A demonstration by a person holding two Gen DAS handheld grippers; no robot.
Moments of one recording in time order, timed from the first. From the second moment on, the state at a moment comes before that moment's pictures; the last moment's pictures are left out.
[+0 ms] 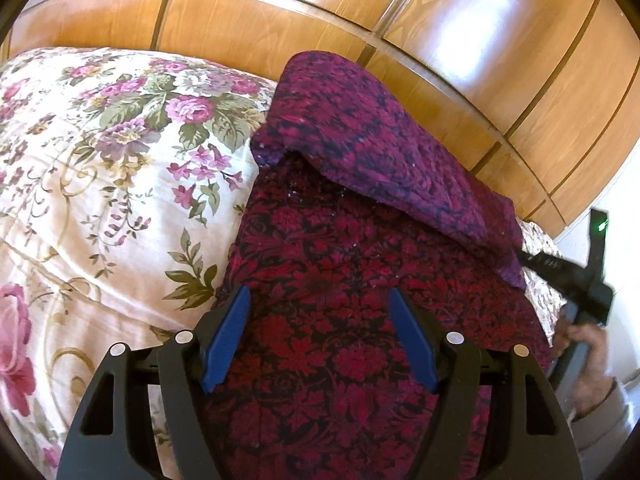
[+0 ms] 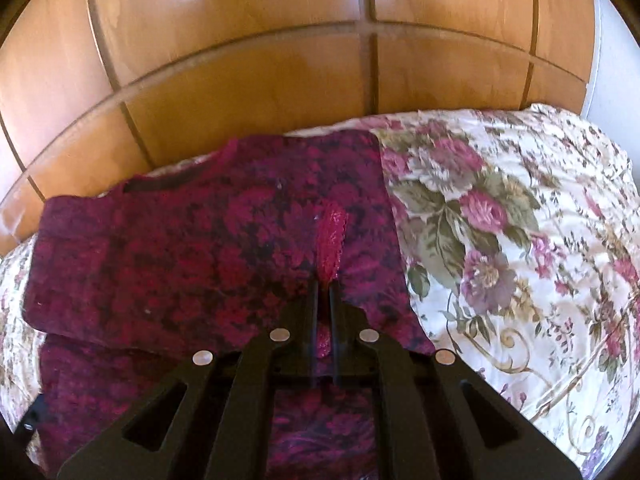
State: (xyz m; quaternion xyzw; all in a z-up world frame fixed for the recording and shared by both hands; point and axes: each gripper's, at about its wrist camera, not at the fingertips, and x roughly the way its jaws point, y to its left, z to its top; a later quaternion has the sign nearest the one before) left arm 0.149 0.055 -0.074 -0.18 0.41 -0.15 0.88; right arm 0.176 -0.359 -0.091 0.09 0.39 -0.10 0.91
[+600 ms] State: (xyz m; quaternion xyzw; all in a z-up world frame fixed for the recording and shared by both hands) left arm 0.281 0.132 -0.048 -0.32 0.42 -0.15 0.84; right arm 0.172 -0.360 -0.066 0.12 0.36 -0.07 0.92
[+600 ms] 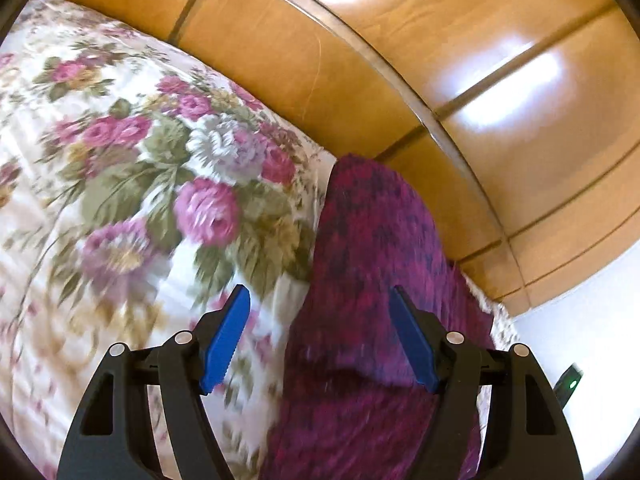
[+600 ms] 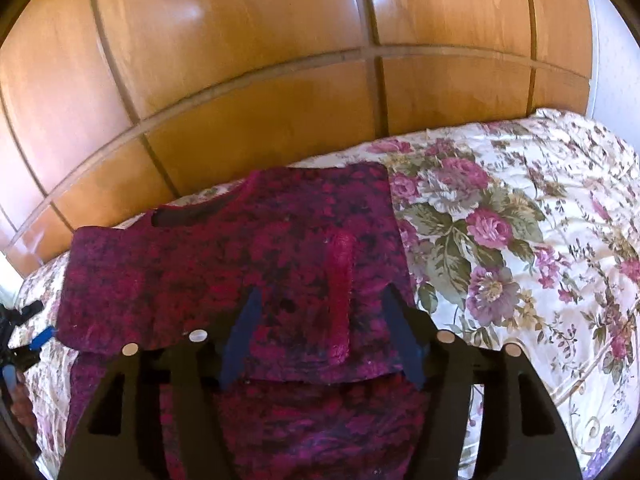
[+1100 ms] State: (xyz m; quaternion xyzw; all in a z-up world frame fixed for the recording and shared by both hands) left arm 0.309 0.090 -0.040 -0.25 0.40 -0.19 0.86; right arm 0.161 -0.359 -0.063 0.09 0.35 -0.06 0.93
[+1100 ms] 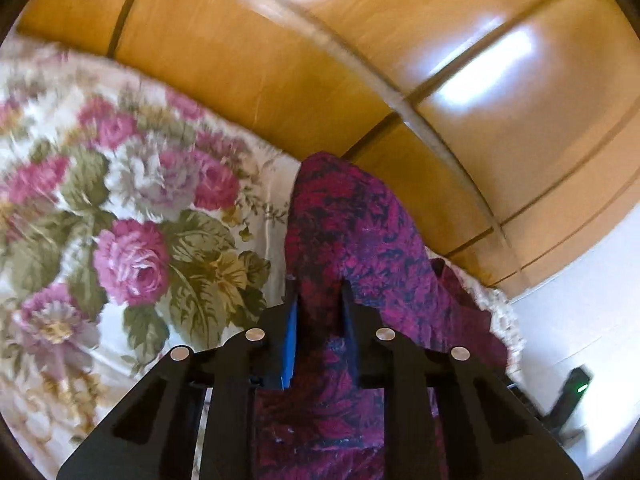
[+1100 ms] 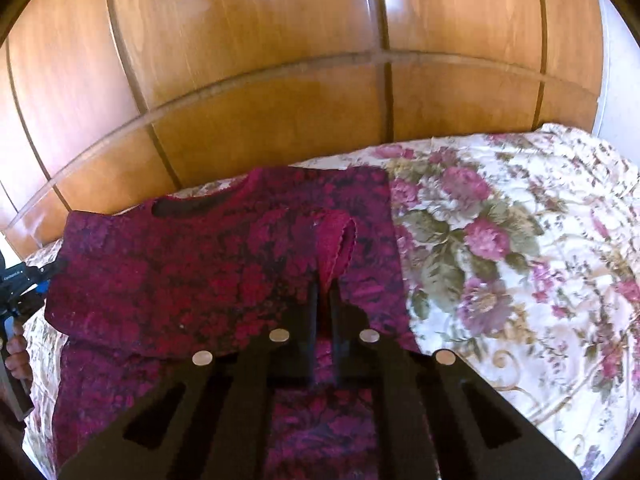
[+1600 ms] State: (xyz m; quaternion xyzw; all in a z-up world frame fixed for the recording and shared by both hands) left arm 0.296 0.056 0.007 -0.12 0.33 -0.11 0.93; right arm 0.167 -0.340 -0.049 0.05 0.33 -0.09 0.94
